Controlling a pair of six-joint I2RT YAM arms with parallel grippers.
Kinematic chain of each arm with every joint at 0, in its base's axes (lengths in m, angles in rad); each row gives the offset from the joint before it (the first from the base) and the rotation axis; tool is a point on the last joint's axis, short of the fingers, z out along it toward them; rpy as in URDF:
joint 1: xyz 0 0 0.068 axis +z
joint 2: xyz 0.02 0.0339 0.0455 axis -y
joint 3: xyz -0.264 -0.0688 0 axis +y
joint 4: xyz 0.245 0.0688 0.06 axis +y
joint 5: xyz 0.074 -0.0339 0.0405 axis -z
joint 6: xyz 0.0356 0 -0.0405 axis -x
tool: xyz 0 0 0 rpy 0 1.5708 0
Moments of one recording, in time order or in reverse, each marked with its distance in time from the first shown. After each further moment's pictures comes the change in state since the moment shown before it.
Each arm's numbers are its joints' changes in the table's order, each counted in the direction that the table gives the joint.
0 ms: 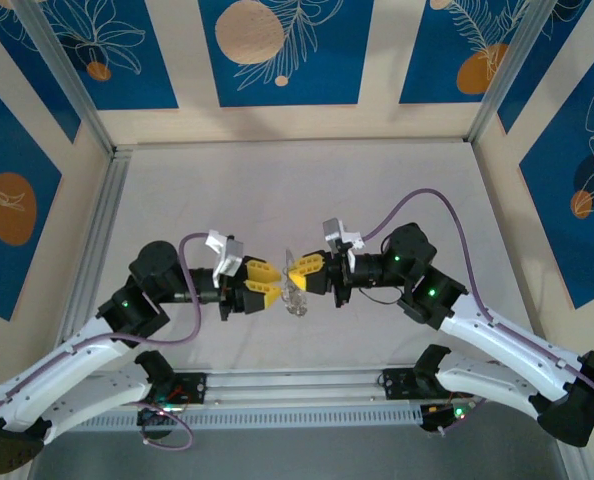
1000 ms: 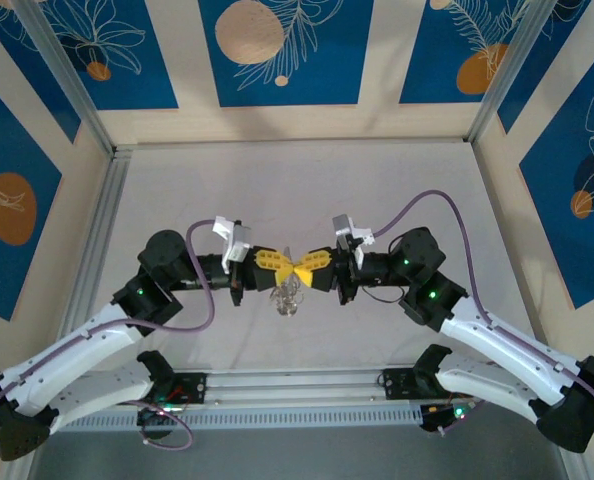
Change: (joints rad) left arm -0.002 -0.119 -0.035 -0.181 -0.005 0.006; right arm -0.034 0.026 0.061 -0.154 -0.022 -0.109
